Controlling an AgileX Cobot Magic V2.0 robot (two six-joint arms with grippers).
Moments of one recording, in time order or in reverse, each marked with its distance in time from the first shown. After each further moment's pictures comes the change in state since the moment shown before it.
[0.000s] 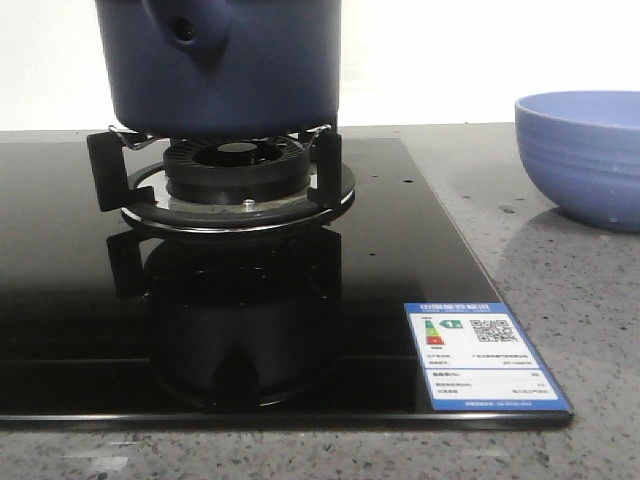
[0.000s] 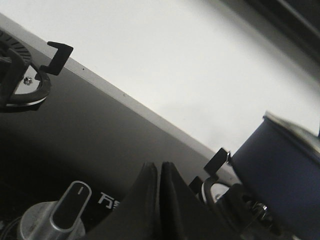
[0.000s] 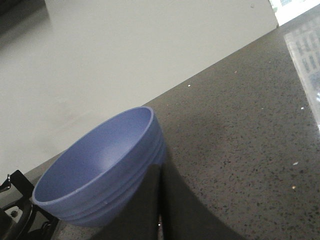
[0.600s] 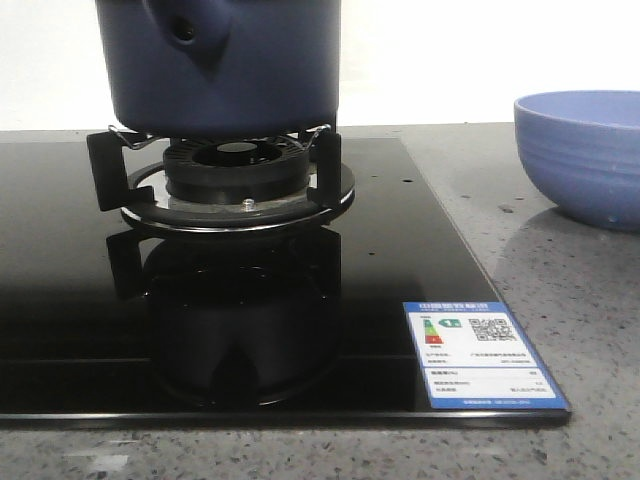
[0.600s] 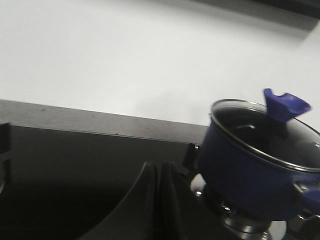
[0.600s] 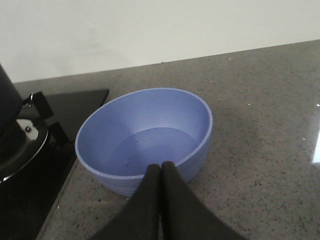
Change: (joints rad) left arm -0.035 0.384 -0.532 0.153 0.319 0.247; right arm 0.103 0.339 -0.411 -0.128 0.343 -0.252
